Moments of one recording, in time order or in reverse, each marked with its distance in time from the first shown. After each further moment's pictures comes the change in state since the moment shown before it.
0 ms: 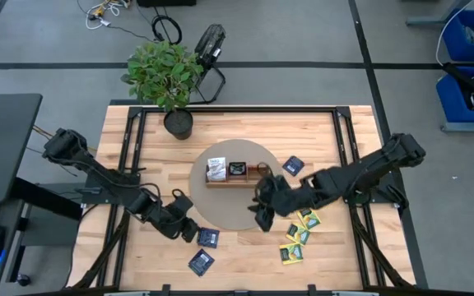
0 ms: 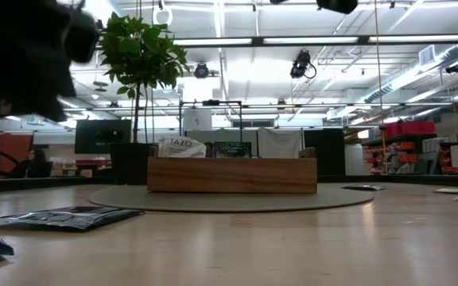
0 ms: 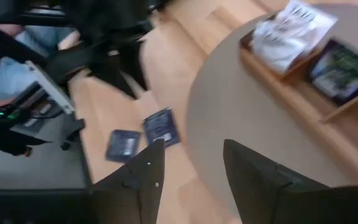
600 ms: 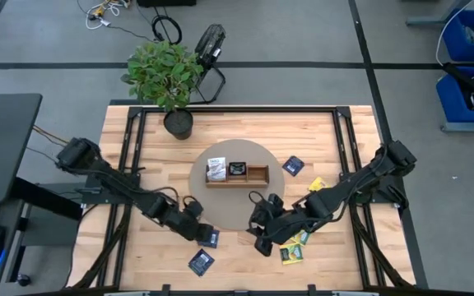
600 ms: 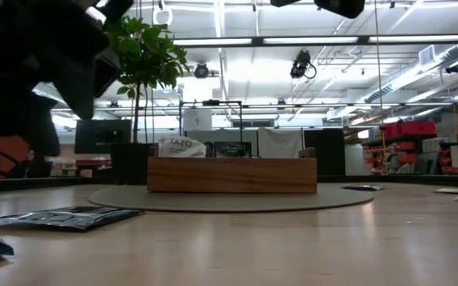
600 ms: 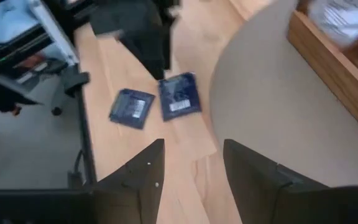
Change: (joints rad) left arm 0.078 0.198 0.104 0.061 0.224 -0.272; right arm 0.113 0.130 0.000 0.076 0.017 -0.081
